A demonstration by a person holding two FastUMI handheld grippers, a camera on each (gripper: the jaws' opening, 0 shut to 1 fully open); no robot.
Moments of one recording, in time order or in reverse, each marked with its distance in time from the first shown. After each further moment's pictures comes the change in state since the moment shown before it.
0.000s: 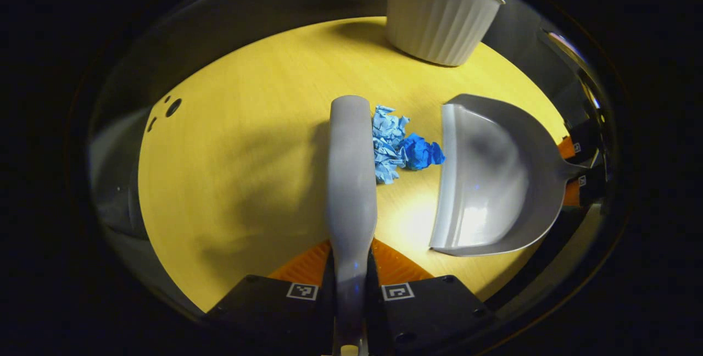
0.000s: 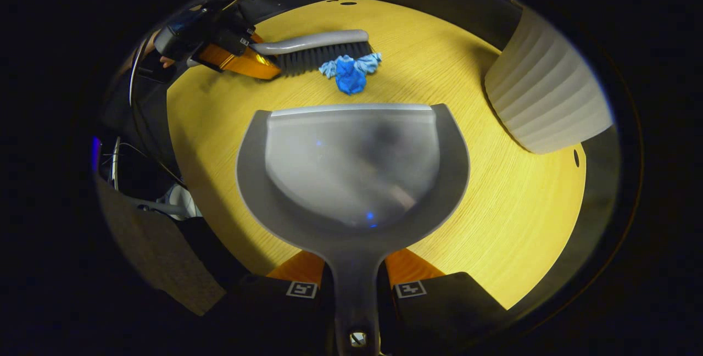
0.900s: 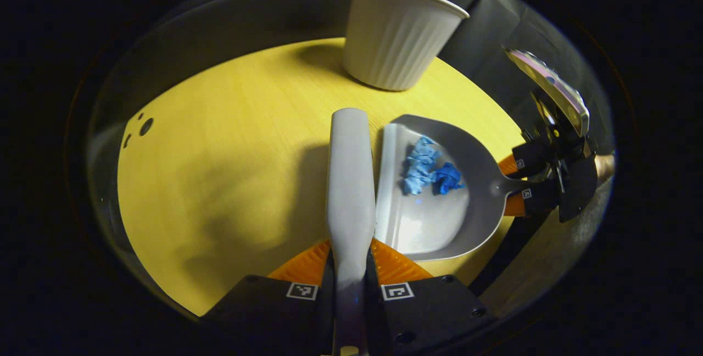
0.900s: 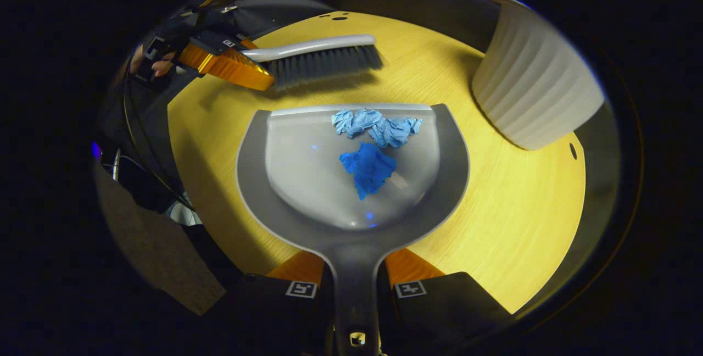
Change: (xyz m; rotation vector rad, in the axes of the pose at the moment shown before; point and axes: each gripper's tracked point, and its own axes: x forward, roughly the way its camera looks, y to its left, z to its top) left arm -0.047 -0.008 0.023 -0.042 -0.142 -0.087; right arm 0.023 0.003 0.045 0.090 -0.120 -0.018
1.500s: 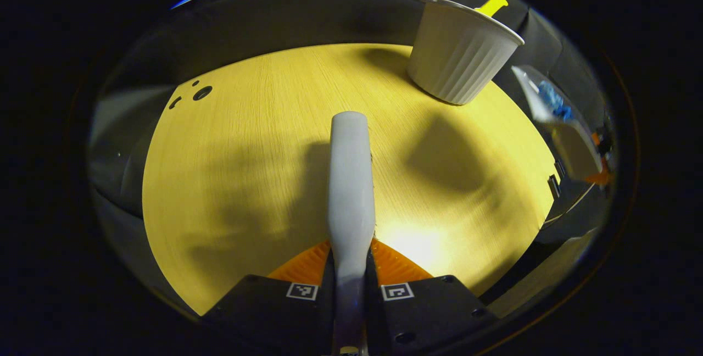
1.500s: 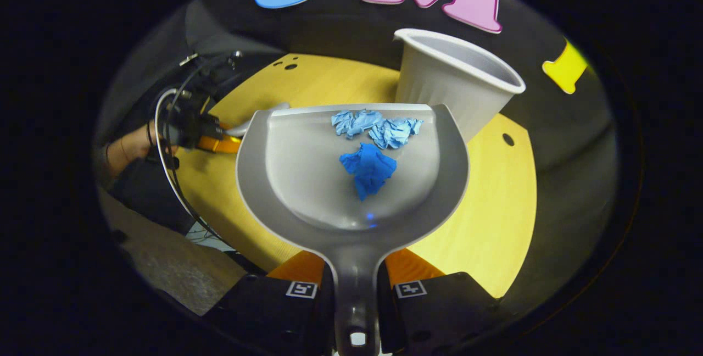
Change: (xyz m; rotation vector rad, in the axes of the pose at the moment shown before) left arm -0.002 0.027 -0.025 -0.136 -0.012 0.126; right arm -0.062 -0.010 0.075 0.182 -0.125 -0.139
